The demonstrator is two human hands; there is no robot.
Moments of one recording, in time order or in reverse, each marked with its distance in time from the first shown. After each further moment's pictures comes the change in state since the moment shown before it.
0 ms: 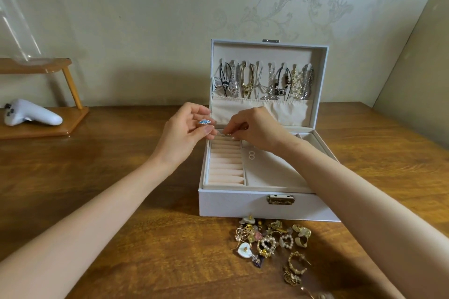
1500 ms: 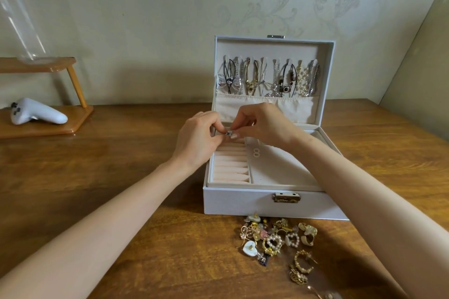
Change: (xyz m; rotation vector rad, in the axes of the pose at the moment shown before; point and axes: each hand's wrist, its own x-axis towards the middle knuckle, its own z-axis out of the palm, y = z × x) left_hand 0.007 -0.016 0.019 0.463 0.053 0.203; right_hand -0.004 -0.002 -0.007 0.167 -0.028 0.008
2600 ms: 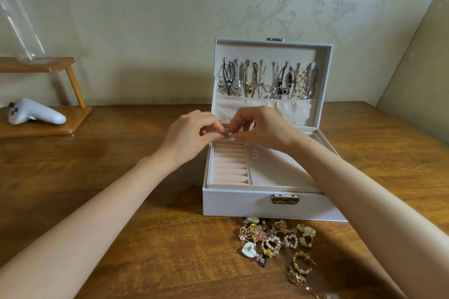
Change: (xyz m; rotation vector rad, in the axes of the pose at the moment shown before) left_hand 0.007 -0.016 -0.019 0.027 -0.142 0.113; right_hand -0.002 0.002 -0.001 -0.048 -0.025 -0.059
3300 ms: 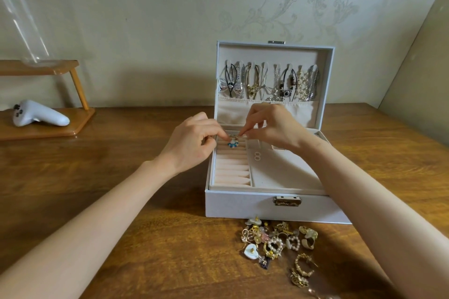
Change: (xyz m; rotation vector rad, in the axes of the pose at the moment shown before) left_hand -0.006 0.001 -0.002 0.098 -0.043 0.154; right_hand -0.003 0.005 -0.012 -0.149 0.074 -0.044
